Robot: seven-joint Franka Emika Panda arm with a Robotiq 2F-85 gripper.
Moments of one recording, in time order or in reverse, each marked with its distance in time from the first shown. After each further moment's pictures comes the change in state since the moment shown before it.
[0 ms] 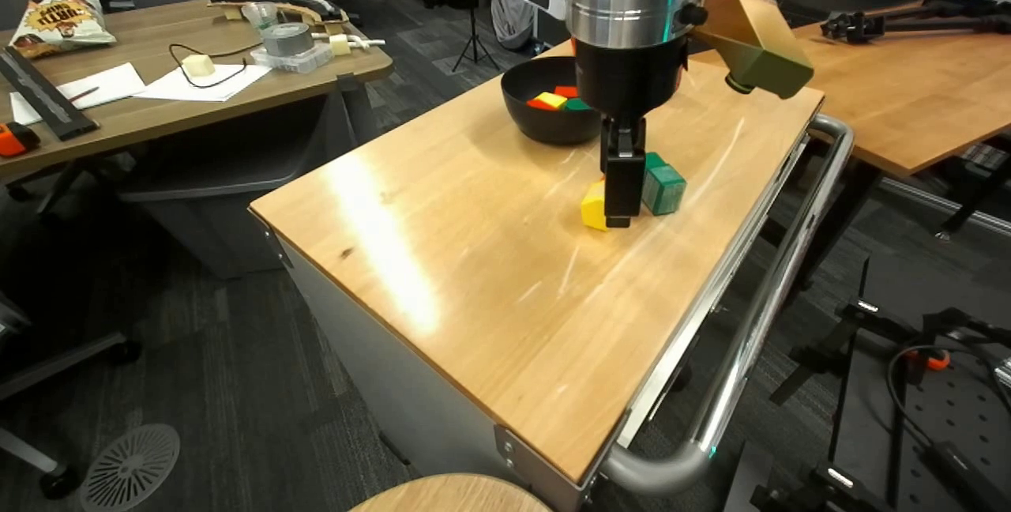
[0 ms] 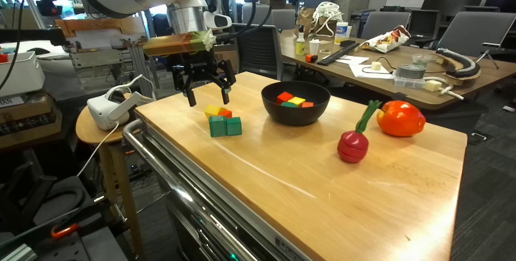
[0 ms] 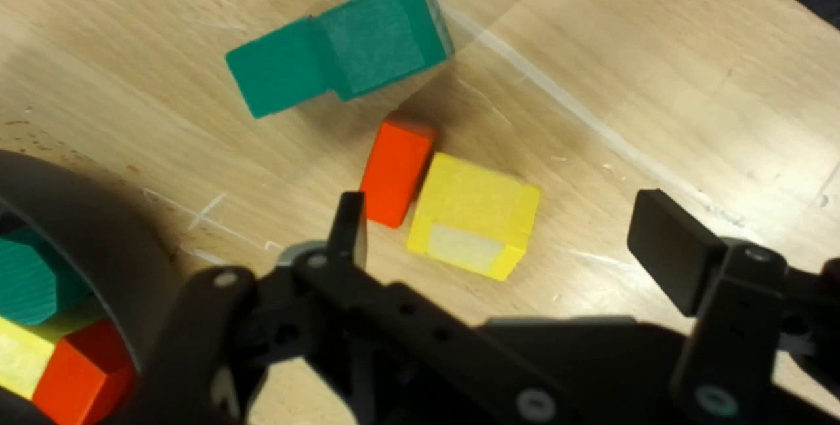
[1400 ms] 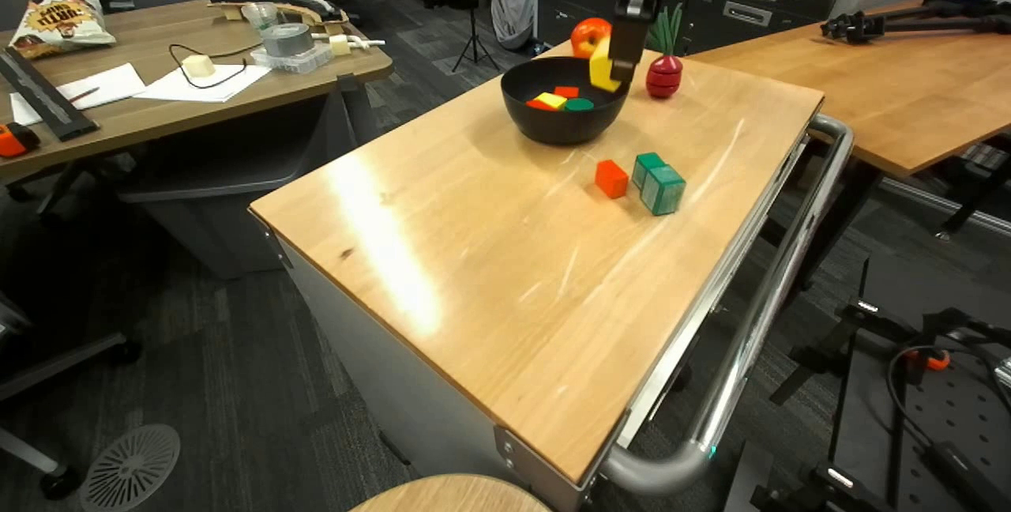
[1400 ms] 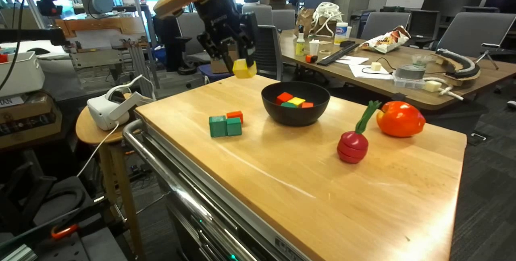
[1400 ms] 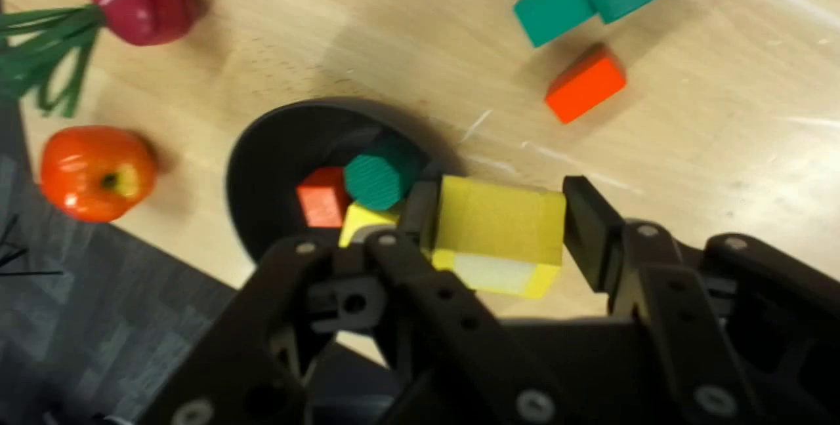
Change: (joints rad) arm -0.062 -0.176 -0.043 0.034 -0.183 -0.021 0.182
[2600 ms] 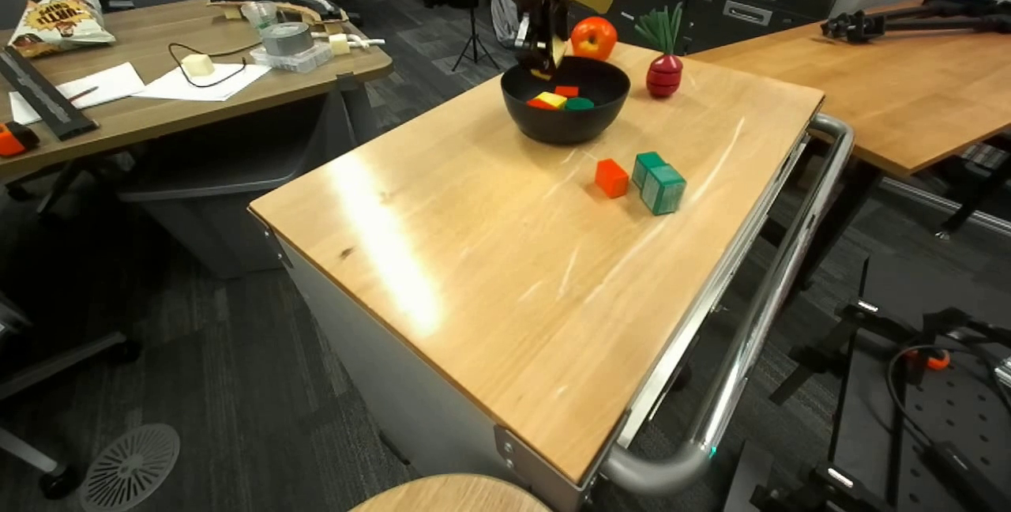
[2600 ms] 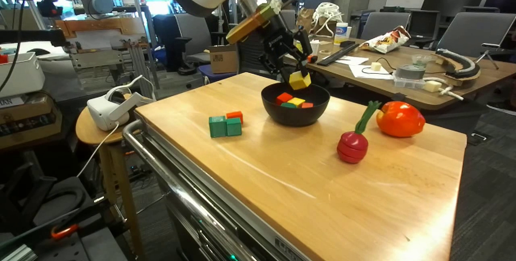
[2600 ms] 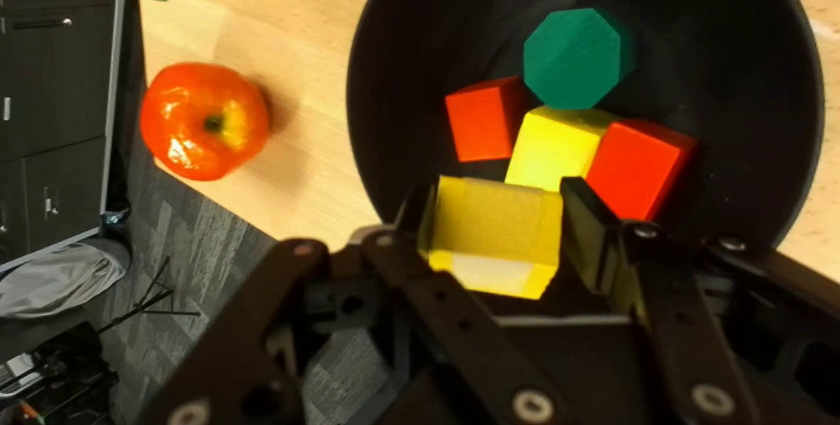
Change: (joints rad) arm -0.038 0.498 0.008 0.489 -0.277 -0.164 0.224
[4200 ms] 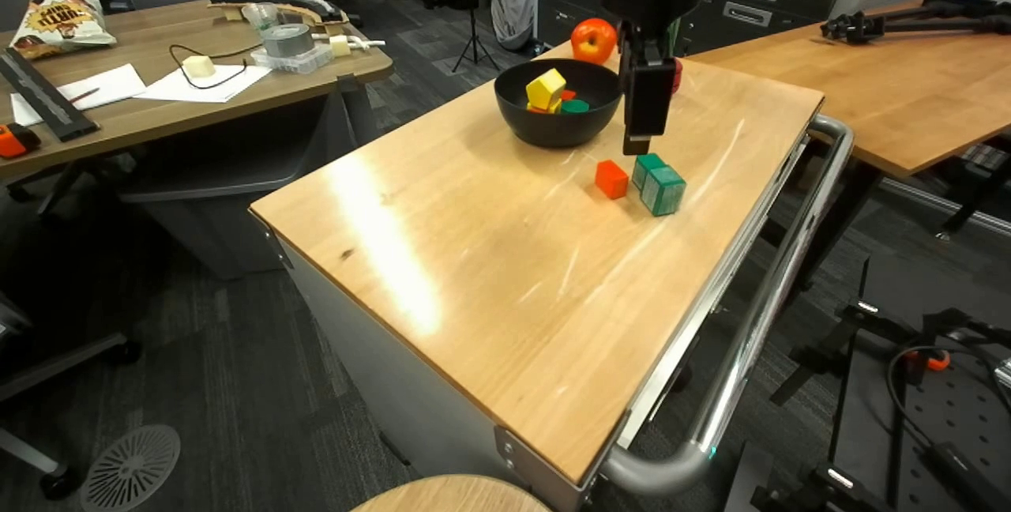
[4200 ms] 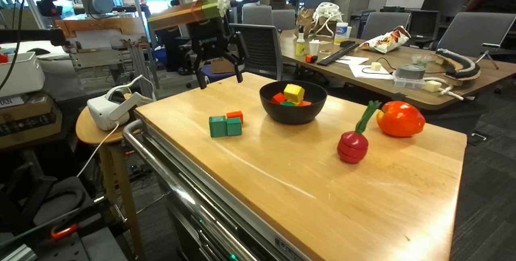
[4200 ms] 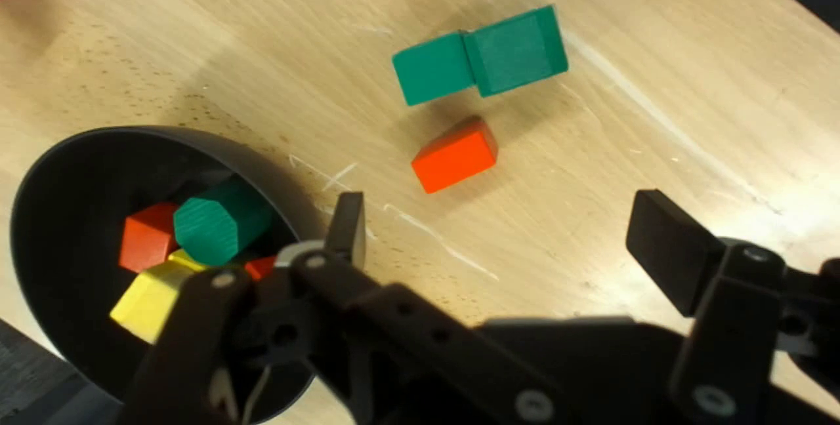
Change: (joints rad) arm 0.052 -0.427 0.026 -0.500 0.423 0.117 -0.509
